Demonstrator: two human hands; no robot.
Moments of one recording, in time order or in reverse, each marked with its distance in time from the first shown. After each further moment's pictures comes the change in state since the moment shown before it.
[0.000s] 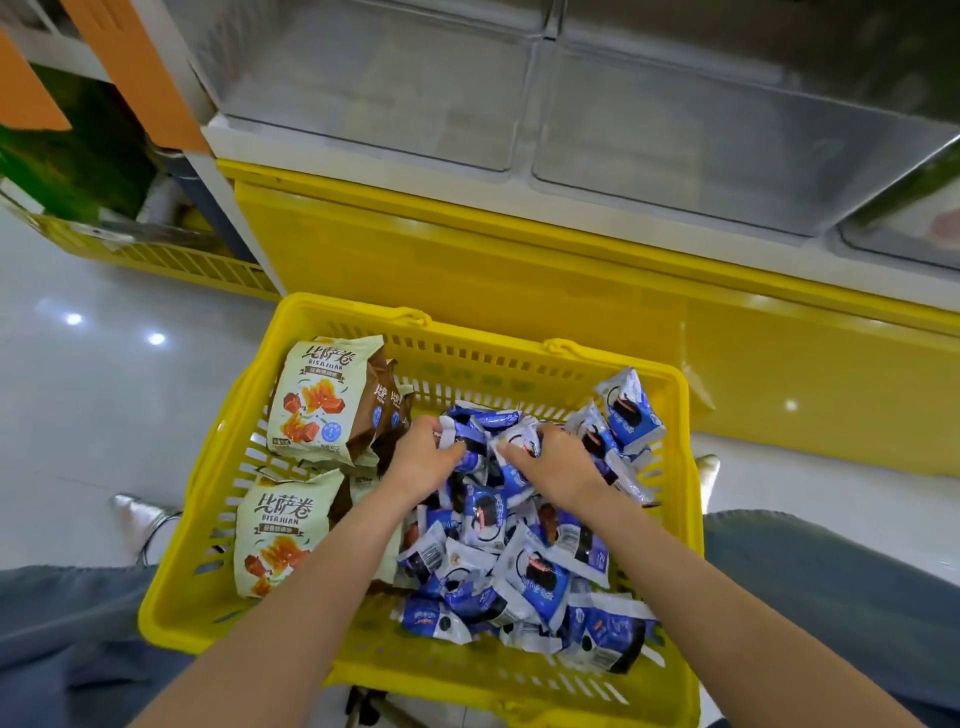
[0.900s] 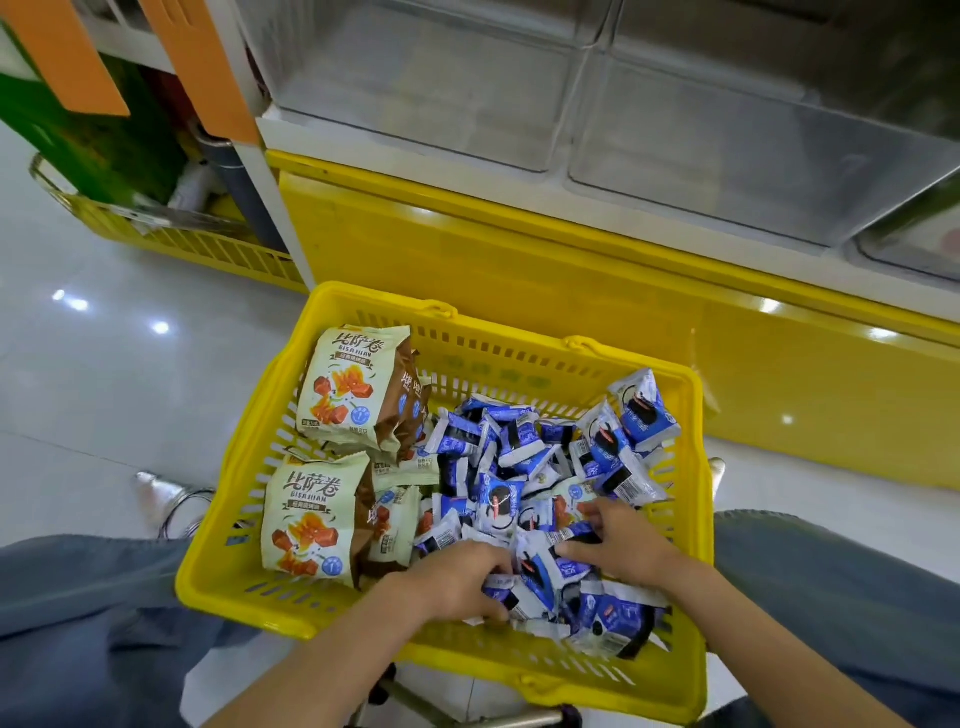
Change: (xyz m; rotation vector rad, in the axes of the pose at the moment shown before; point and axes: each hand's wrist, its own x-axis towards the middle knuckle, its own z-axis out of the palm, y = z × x) left_hand -0.074 -0.053 0.034 0.481 -0.657 0.344; right_hand -0.045 0.079 0.005 -0.141 -0.274 0.042
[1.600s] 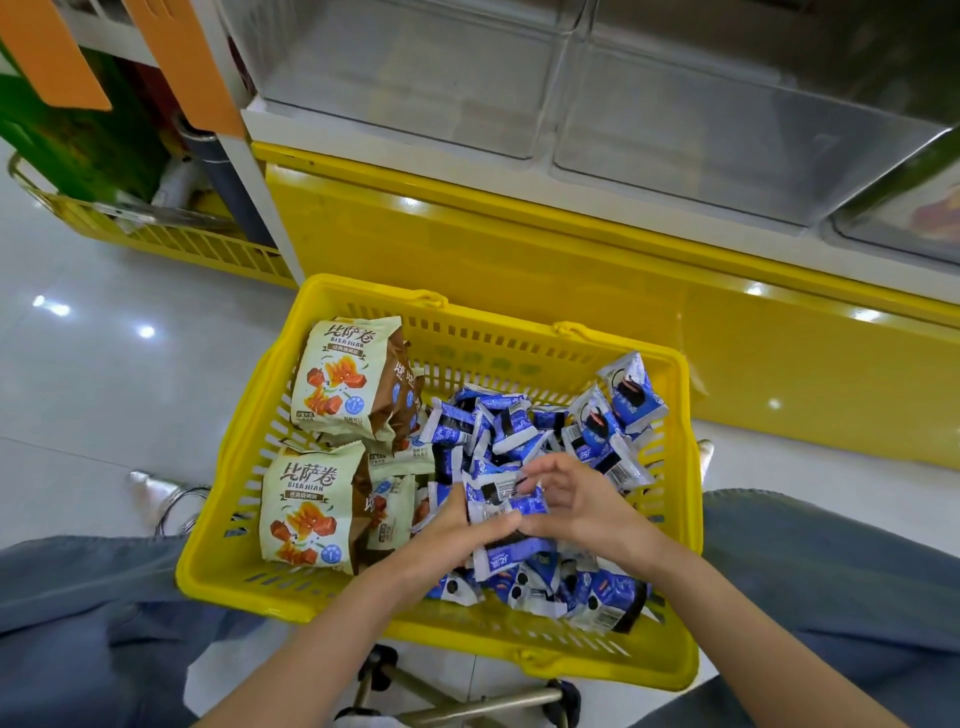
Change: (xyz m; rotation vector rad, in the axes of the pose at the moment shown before) left_hand -0.025 0.016 -0.012 -1.056 0.191 -0.165; right_hand -0.051 -0.066 -0.010 0.606 -0.018 -0.315
